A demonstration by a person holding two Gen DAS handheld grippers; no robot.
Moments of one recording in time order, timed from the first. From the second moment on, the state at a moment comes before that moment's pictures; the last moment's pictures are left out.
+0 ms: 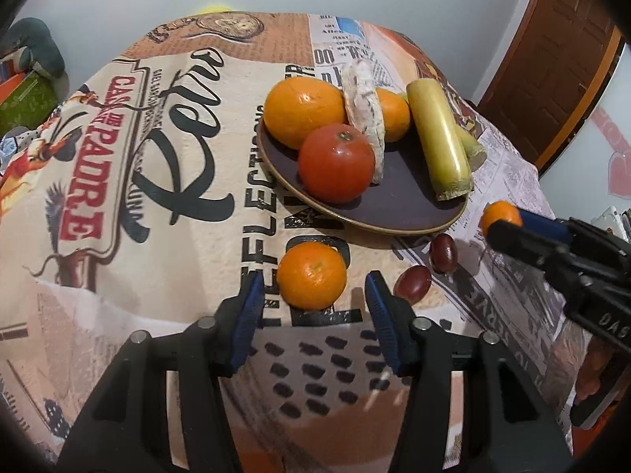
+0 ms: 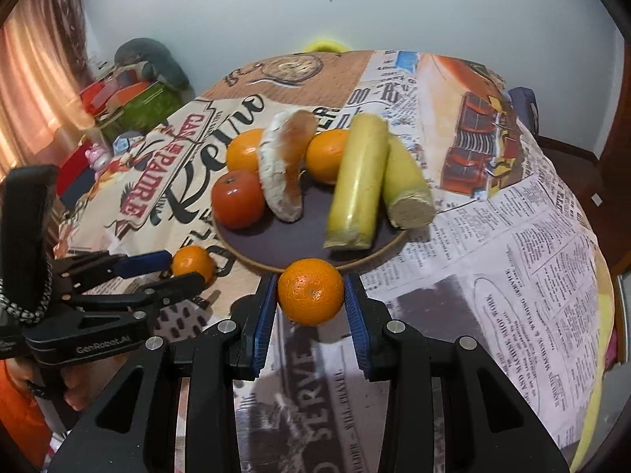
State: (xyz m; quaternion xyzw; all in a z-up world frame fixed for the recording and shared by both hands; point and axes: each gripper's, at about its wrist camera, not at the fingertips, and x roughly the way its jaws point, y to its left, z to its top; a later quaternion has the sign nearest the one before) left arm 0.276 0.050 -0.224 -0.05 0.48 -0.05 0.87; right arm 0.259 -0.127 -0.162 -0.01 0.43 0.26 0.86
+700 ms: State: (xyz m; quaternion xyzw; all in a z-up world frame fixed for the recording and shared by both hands) left arm 0.285 0.043 -0.176 -0.07 0.42 -0.08 0.90; right arm 0.283 -0.130 -0.135 0.00 0.39 0.25 0.88
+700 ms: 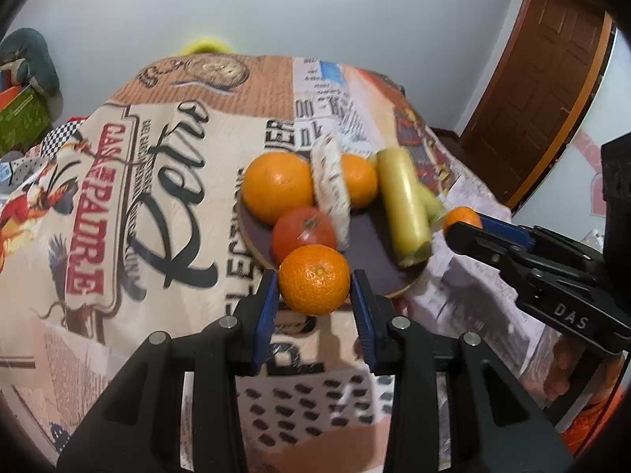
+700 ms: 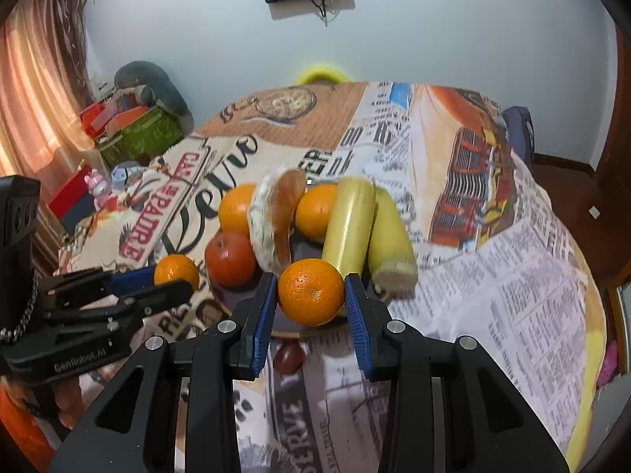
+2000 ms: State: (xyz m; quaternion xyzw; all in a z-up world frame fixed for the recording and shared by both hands) left arm 0.314 0.023 -0.159 -0.06 0.40 -0.09 0.91; right arm 0.313 -0.120 -0.115 0.00 0.37 0.26 0.89
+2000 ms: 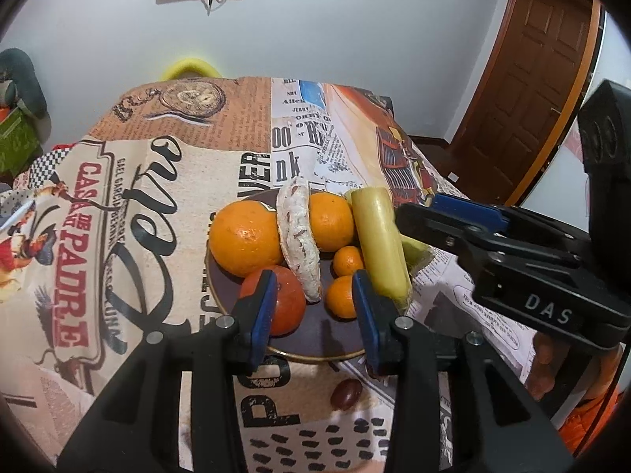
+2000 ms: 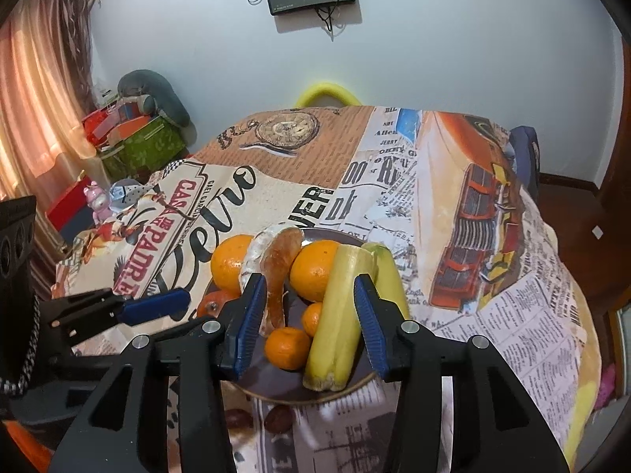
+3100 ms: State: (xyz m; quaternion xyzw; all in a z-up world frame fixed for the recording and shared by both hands) left arm 0.270 -0.005 -0.221 -0.06 0.49 -0.08 0.87; right arm 0.233 -0.142 -0.170 -0.04 0.44 0.24 0.86
